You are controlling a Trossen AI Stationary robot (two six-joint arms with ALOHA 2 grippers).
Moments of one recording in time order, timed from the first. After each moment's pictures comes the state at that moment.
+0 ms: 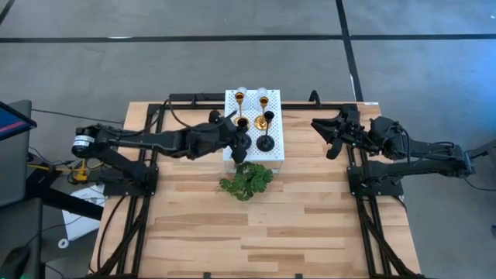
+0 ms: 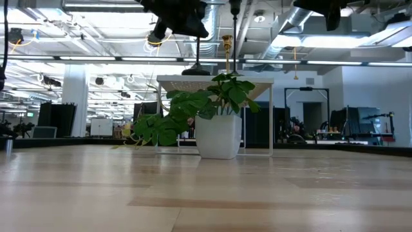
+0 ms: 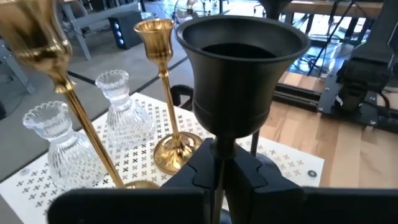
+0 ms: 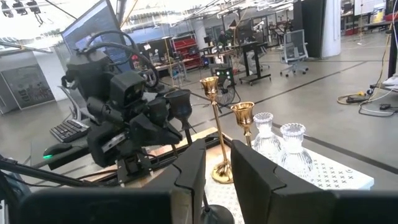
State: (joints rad) left arm 0.01 1.23 1.05 0.03 -0.54 -0.06; right arm -0.10 0.58 0.65 -0.02 0.29 0.21
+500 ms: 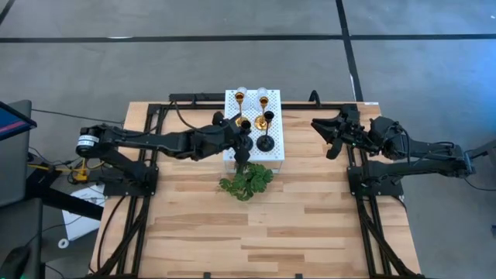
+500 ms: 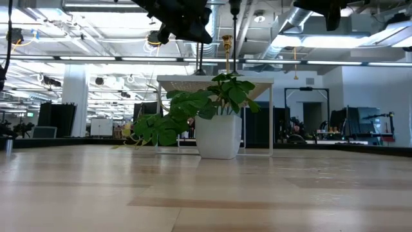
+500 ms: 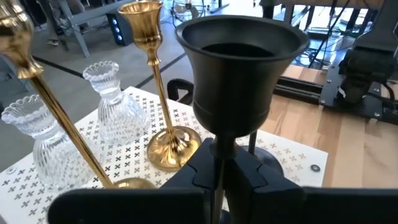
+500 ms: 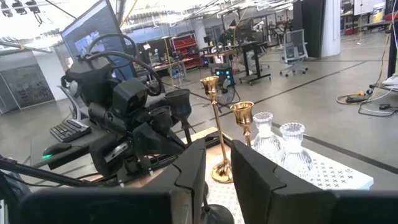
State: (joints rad) left arm 0.01 1.28 1.05 0.05 -0.53 -0.06; right arm -0.10 0.58 0.65 -0.03 0.29 0.21
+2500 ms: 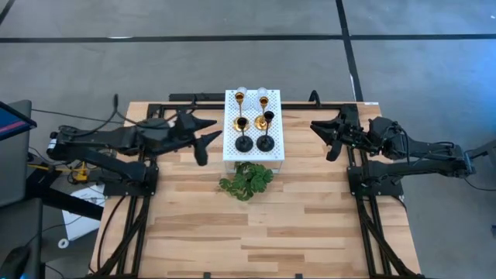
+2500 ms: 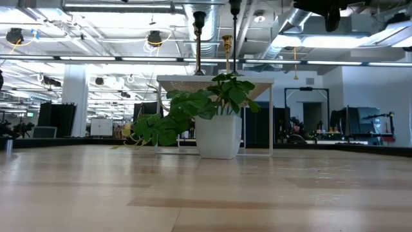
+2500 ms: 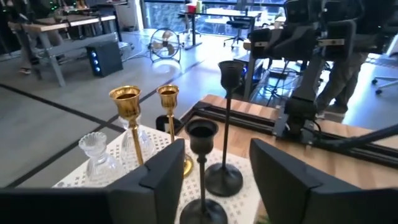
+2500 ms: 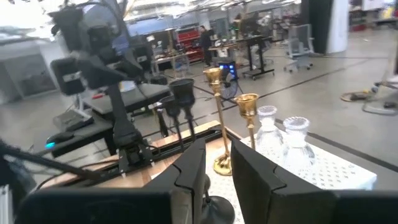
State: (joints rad) left arm -0.09 0.86 1.05 -0.21 -0.53 -0.06; right arm -0.10 0.58 0.65 -0.05 0.27 0.20
